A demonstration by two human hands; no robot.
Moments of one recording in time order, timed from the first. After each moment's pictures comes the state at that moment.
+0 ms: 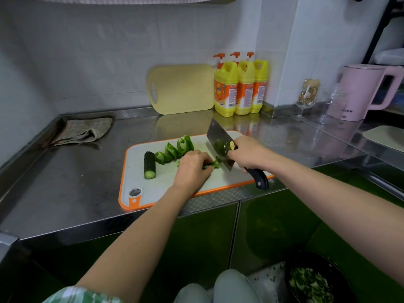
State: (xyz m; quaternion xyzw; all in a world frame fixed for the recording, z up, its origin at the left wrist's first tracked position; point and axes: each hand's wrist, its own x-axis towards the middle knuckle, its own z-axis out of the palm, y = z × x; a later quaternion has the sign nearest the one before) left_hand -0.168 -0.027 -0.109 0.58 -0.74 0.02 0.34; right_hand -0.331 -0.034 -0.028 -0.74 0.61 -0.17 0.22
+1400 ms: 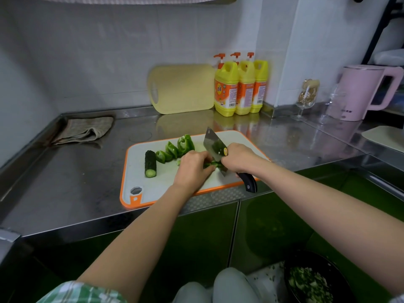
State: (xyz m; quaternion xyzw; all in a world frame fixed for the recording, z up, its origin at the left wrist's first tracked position) left_hand -0.168 -0.024 -0.107 0.58 -0.74 0.02 0.34; right_hand -0.308 -0.034 -0.041 -0.74 0.64 -0.09 0.18
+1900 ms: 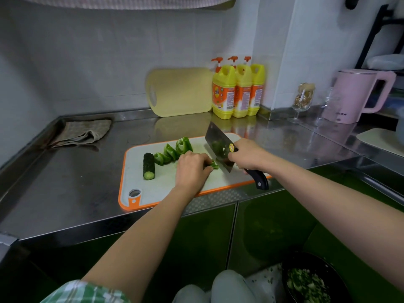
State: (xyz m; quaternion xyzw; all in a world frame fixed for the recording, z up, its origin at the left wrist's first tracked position) left_hand -0.175 -0.026 -0.107 0.62 -0.71 0.05 0.33; right_hand -0.336 -0.035 -0.030 -0.74 0.61 -0.17 0.23
